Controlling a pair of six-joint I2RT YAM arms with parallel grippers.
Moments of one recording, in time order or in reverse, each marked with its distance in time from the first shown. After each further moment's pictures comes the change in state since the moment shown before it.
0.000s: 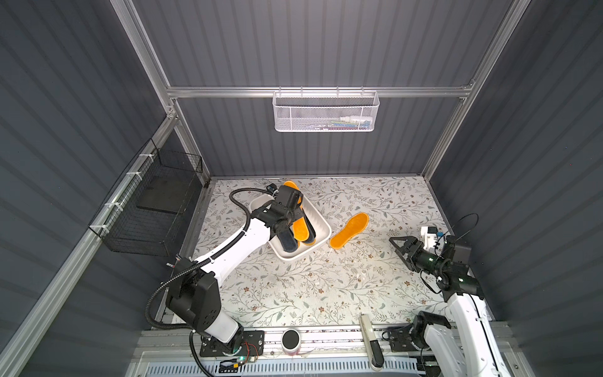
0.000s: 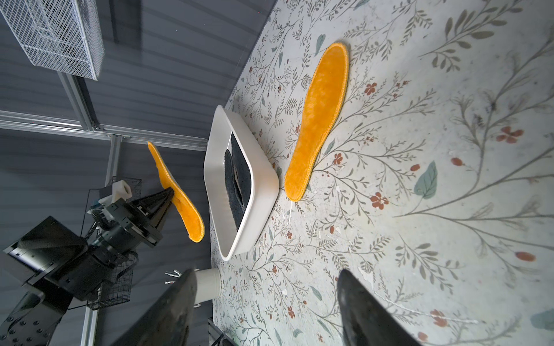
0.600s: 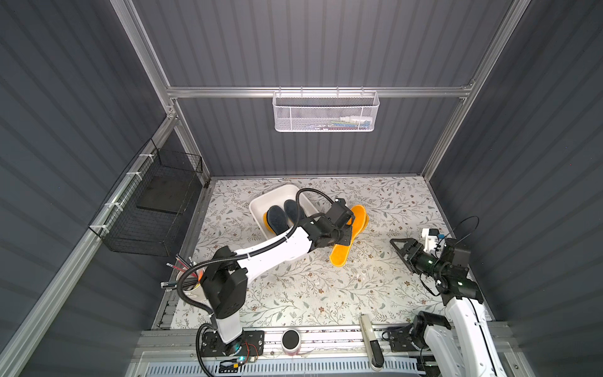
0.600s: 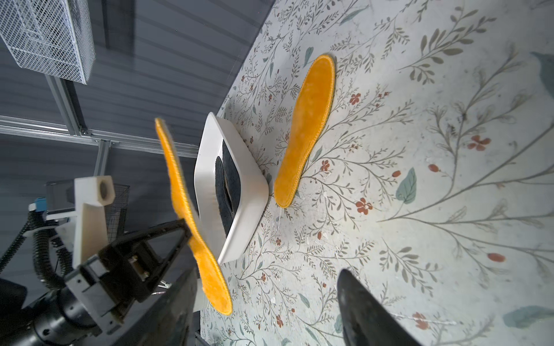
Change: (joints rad) left arm -0.383 0.145 0.179 0.016 0.149 0.314; right arm 0.003 -0.039 -0.019 -0.007 0.052 -0.022
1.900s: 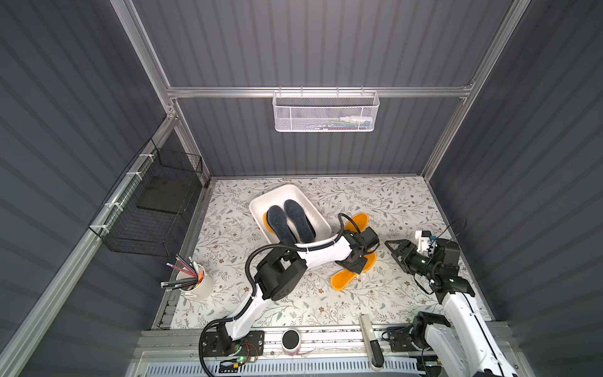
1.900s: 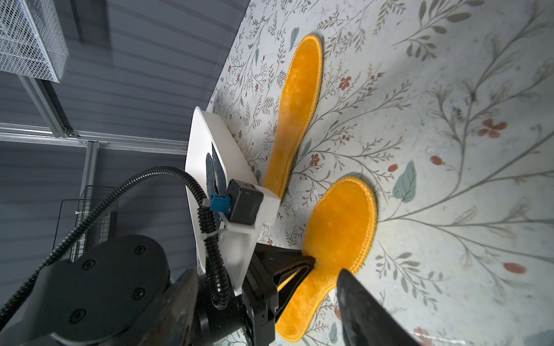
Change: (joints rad) left arm -0.164 0.563 0.337 -0.346 0.073 0.222; right arm 0.060 0.076 -0.094 0.153 0.038 0.058
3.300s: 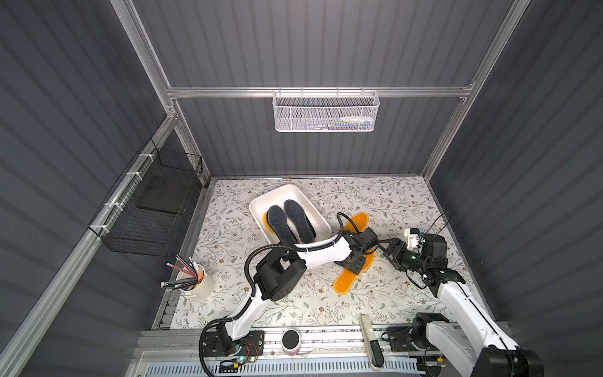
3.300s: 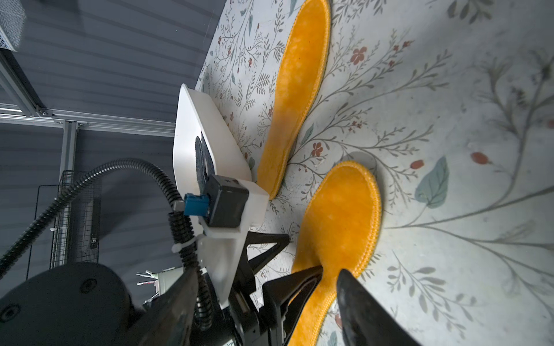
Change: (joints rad) left arm 0.000 -0.014 -0.017 0.005 -0.064 -0.029; right arm 0.121 0.146 0.000 0.120 0.051 0.016
